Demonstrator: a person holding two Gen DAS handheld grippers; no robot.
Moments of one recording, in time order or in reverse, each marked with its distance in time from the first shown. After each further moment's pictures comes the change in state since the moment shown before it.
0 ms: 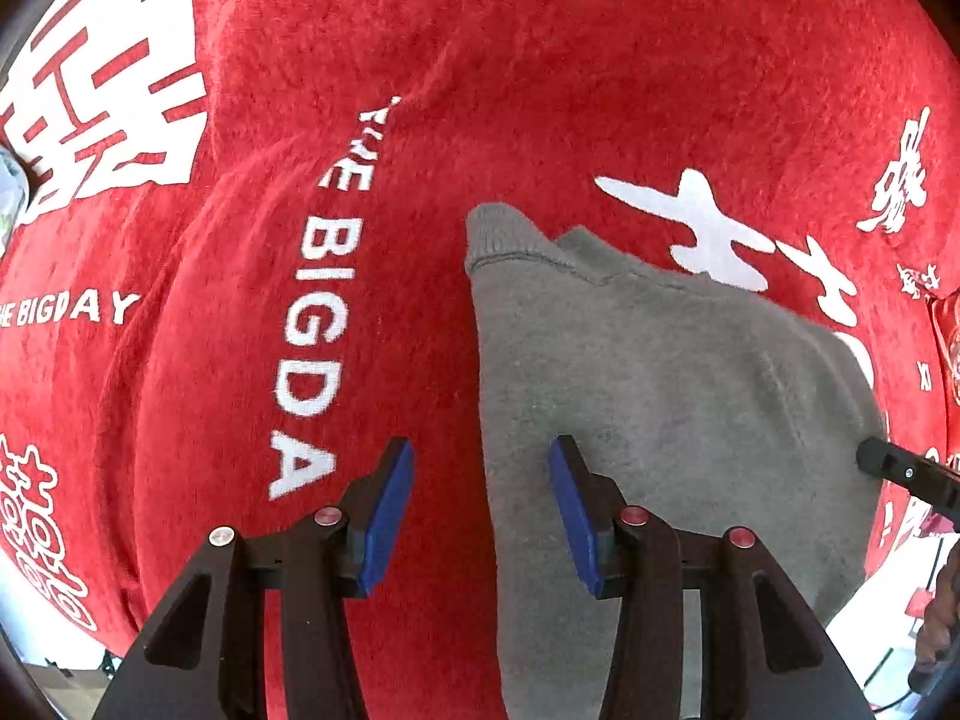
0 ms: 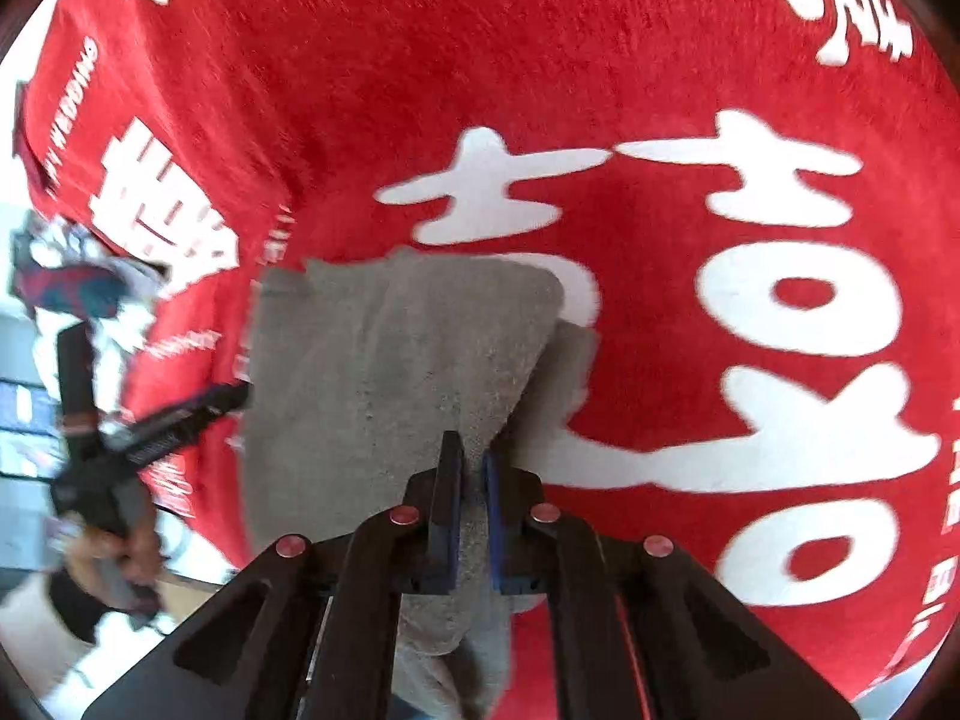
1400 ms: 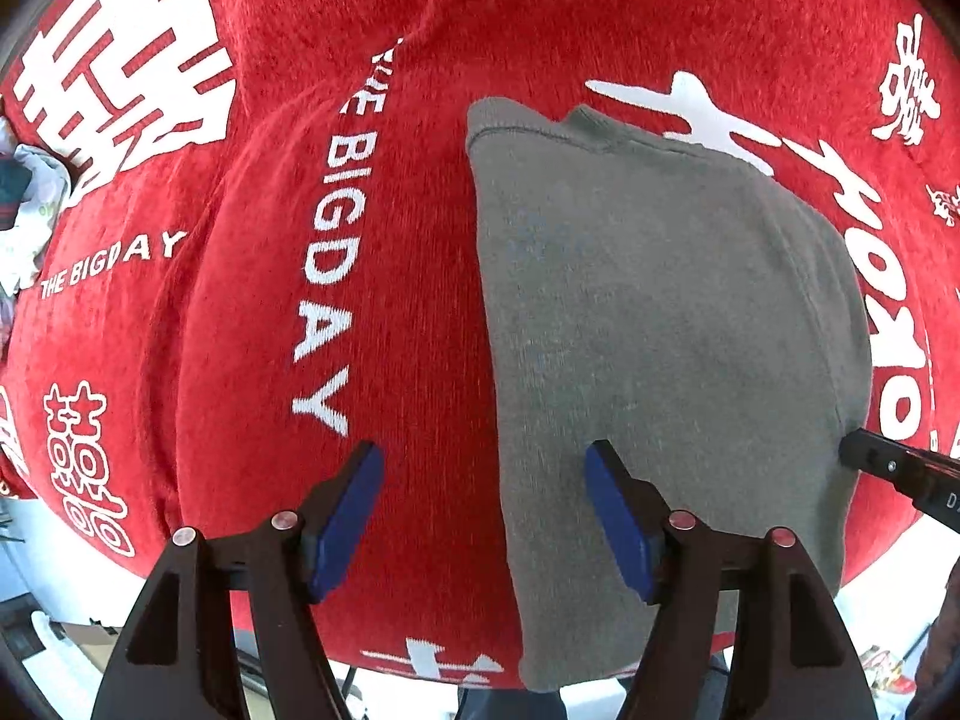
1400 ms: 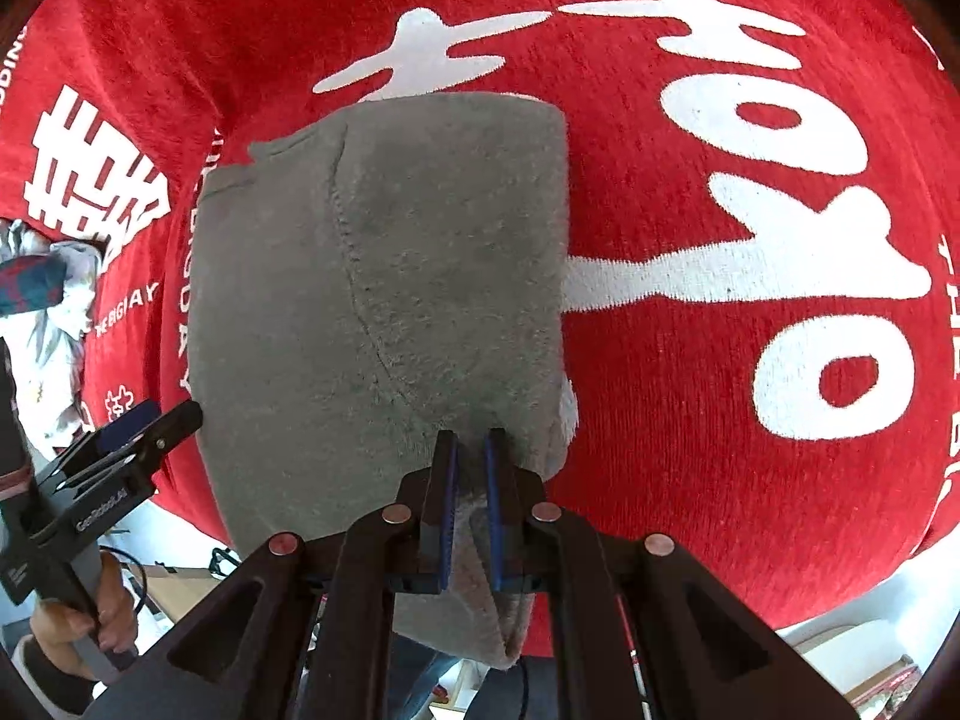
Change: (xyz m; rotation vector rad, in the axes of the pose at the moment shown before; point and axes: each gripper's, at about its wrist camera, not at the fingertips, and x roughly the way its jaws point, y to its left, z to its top) left arm -0.019 -0.026 -0.056 0.041 0.105 0.147; right arm 0.015 0.008 -0.051 0.128 0.141 -0.087
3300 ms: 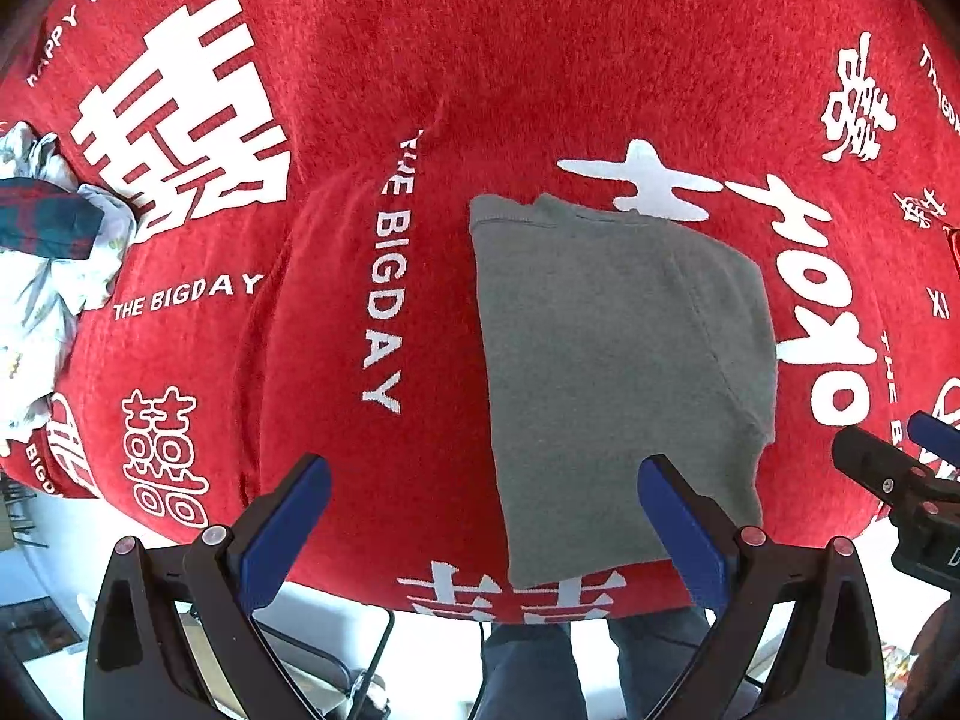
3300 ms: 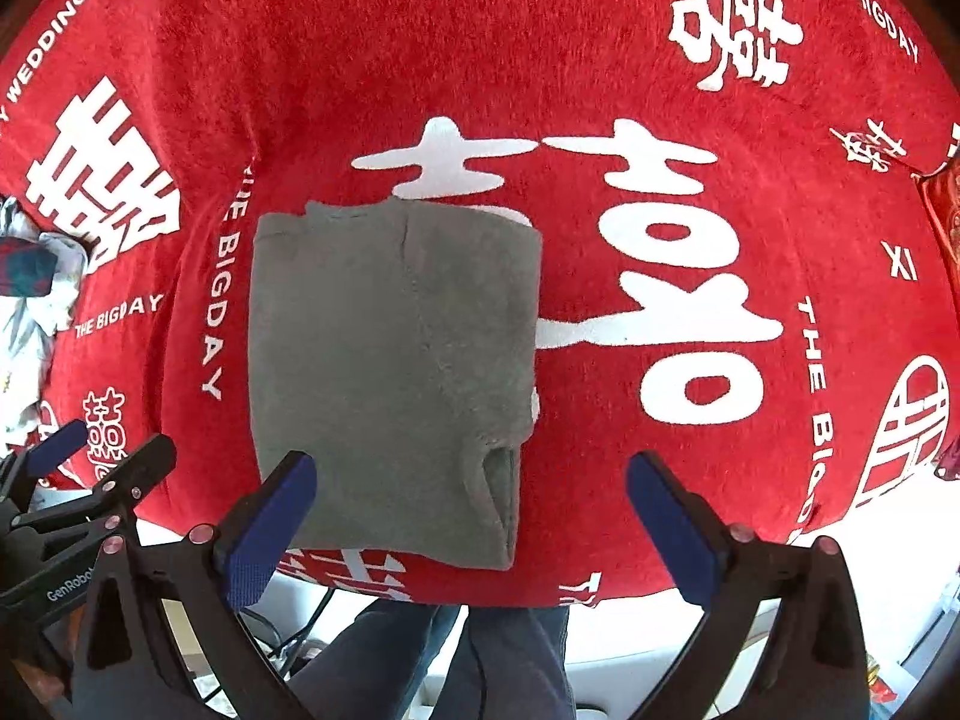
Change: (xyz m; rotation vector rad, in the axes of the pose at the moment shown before) left arm -0.118 -0.019 -0.008 0.017 -0.067 0.063; right arm -0.105 0.058 -0.022 -0.043 -0.118 -0.204
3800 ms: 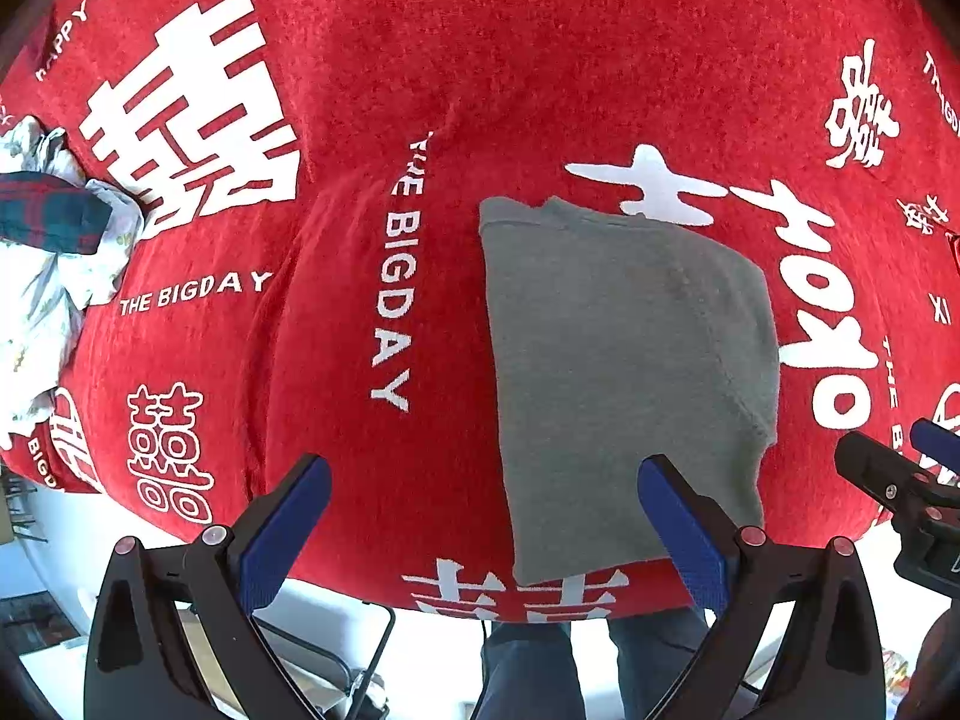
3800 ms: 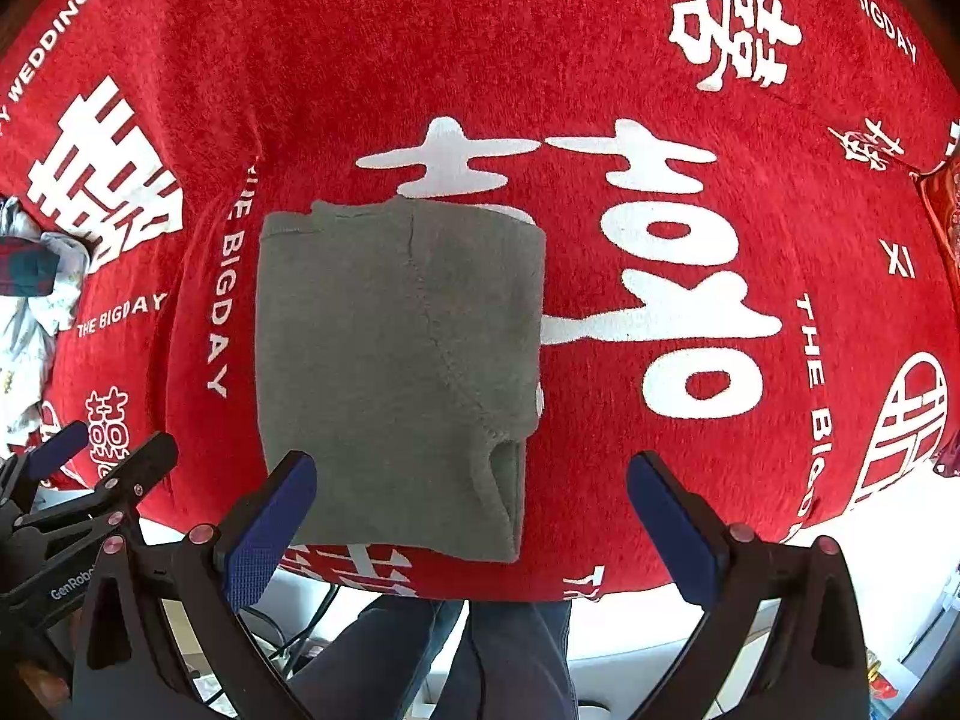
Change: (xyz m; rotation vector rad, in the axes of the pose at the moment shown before) left arm -0.004 0.003 -0.002 -0.017 -0.006 0.007; right arm -0.005 0.005 -0.003 0.001 -0.001 -0.006
